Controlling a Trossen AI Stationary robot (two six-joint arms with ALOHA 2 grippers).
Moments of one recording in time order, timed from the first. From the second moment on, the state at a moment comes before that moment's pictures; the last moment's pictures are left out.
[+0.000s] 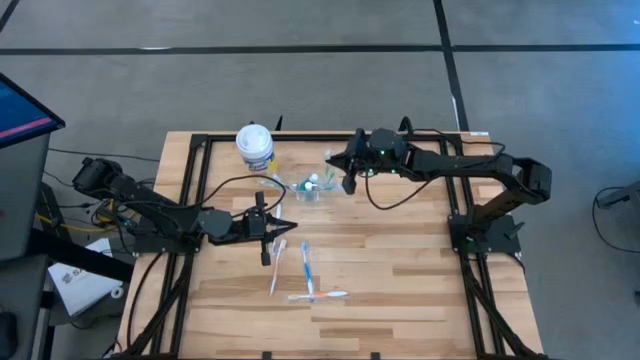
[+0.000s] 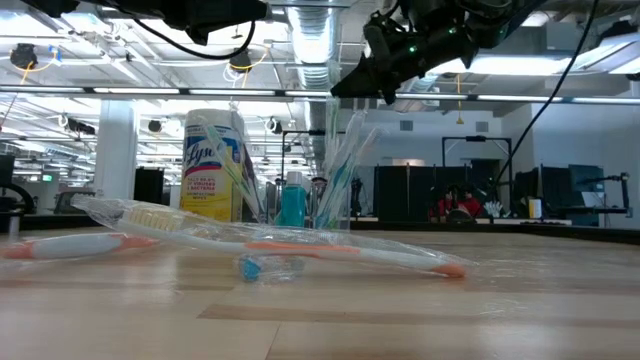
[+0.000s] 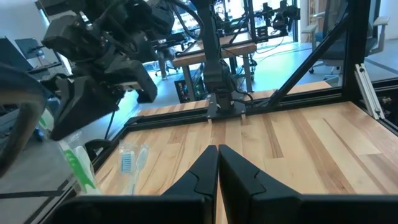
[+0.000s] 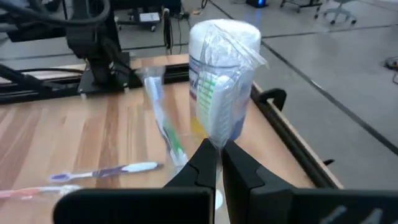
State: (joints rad) left arm -0.34 1.15 0.53 0.55 -0.53 0.17; right arm -0.35 1.50 0.98 0.19 -0.08 -0.04
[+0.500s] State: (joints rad) left arm -0.34 1.15 0.53 0.56 -0.52 0.17; right arm -0.37 1.57 0.99 0.25 -0.08 -0.03
